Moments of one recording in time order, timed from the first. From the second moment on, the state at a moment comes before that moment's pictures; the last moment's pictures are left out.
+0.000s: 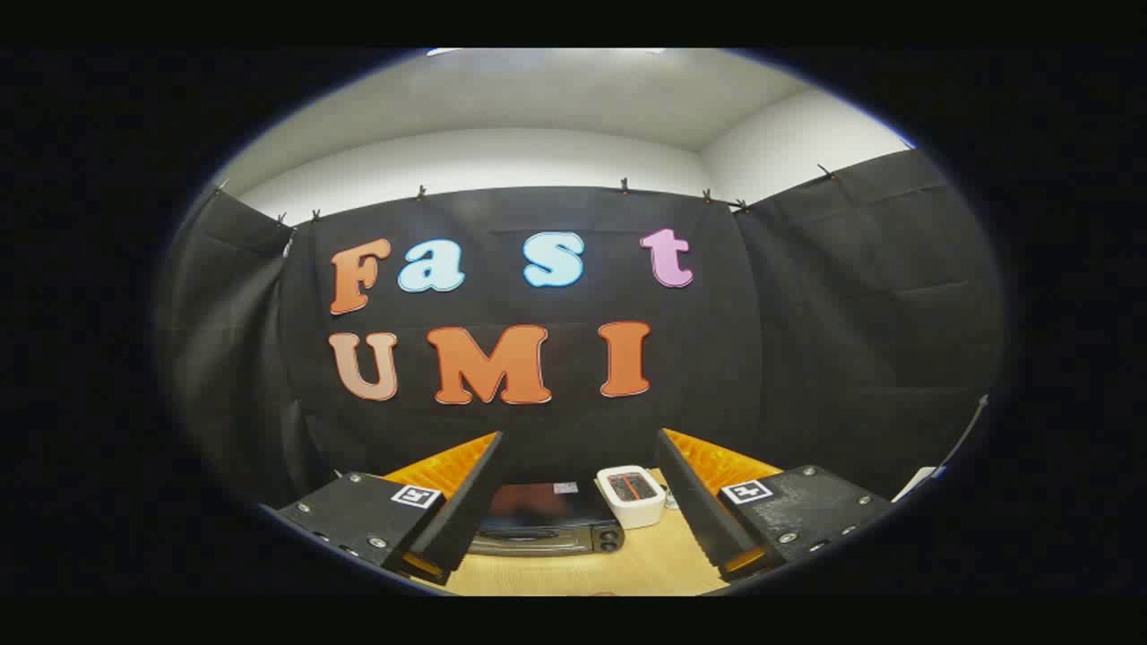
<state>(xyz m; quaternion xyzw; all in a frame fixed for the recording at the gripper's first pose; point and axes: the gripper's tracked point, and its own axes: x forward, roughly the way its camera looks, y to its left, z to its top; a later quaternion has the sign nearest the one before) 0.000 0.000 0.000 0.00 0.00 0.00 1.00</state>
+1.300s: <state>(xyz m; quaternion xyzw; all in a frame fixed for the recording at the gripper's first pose) 0.015 0.051 -0.042 -0.03 0.05 0.05 1.00</state>
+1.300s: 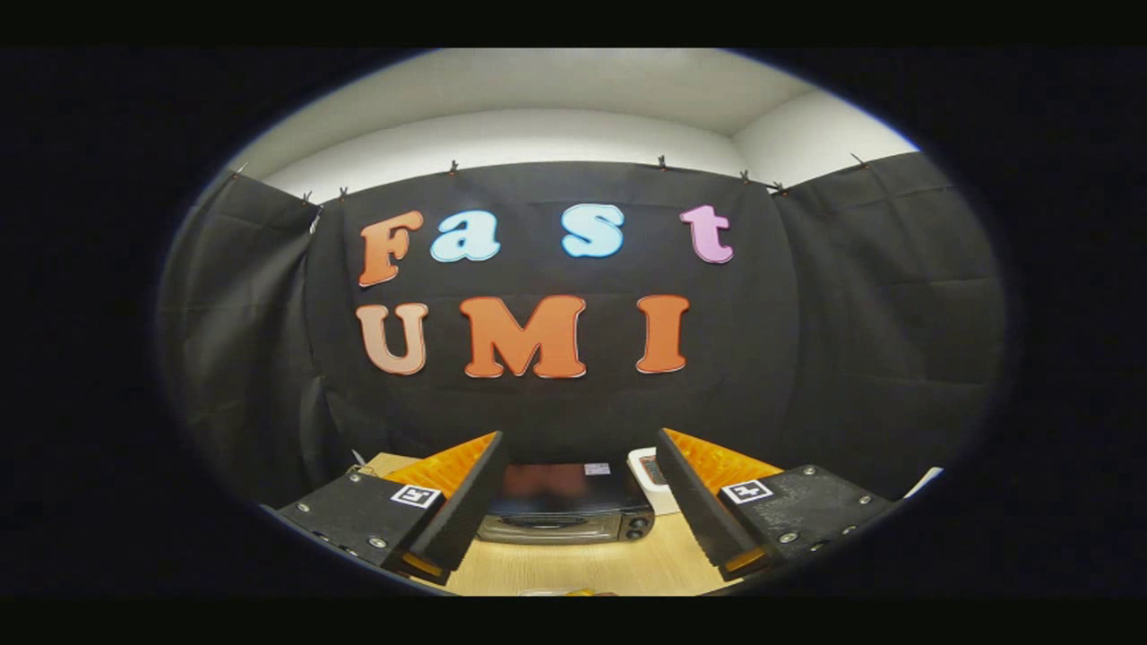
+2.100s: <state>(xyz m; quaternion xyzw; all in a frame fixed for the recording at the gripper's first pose) 0.094 0.097 -0.233 -0.04 0.22 0.09 0.97</state>
